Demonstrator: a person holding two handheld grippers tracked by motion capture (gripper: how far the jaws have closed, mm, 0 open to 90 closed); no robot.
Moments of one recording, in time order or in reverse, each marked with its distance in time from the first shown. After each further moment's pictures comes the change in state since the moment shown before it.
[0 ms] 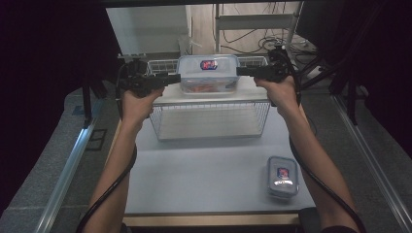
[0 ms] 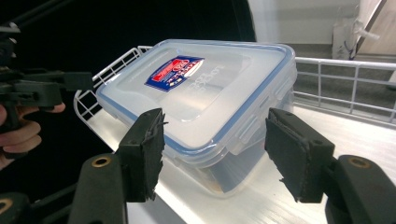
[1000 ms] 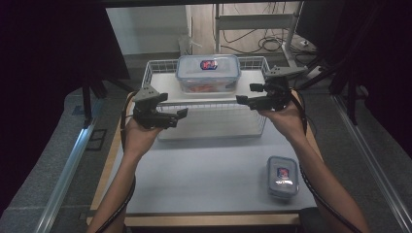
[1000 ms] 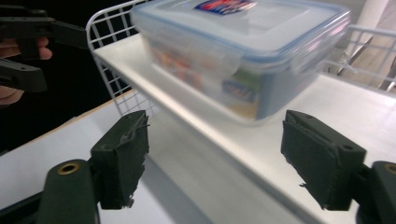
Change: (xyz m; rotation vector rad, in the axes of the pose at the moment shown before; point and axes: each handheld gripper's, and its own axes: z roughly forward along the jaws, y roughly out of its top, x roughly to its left) left arm -0.048 -0.079 -0.010 0.015 0.112 0.353; right arm 0.039 -0.062 -0.024 0.020 -0.030 -0.282
